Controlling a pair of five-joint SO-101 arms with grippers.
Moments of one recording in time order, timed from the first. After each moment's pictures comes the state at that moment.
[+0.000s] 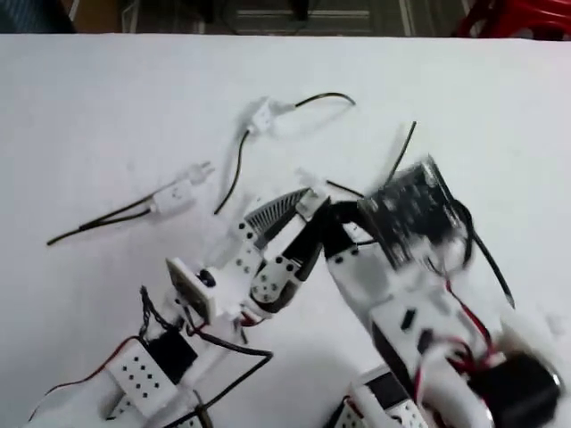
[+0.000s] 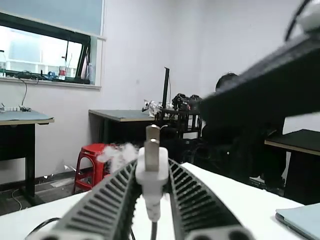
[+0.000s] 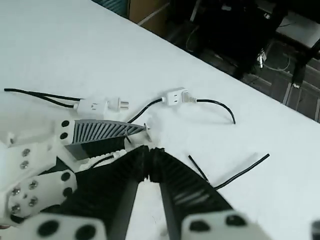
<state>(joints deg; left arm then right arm) 41.4 -72.1 87.8 -21.4 4.4 -27.3 -51.0 -1.7 93.7 12.0</state>
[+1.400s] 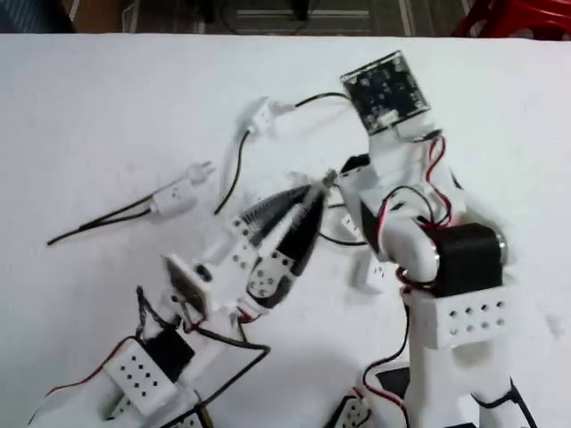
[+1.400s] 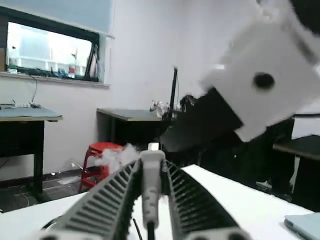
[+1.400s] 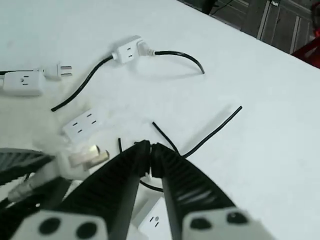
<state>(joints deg) 39.3 -72.4 88.3 -20.4 4.7 -12.7 -37.1 -2.7 87.6 16.9</state>
